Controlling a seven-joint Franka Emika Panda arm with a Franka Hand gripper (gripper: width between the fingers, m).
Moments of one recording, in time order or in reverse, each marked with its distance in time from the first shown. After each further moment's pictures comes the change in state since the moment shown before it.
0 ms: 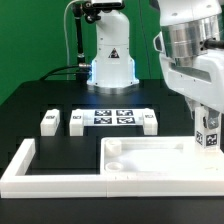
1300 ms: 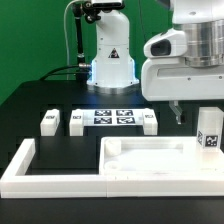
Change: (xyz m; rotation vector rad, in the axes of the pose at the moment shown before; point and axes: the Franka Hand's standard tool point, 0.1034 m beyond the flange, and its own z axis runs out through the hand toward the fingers) arm -0.008 0.001 0.002 -0.106 0.024 -1.196
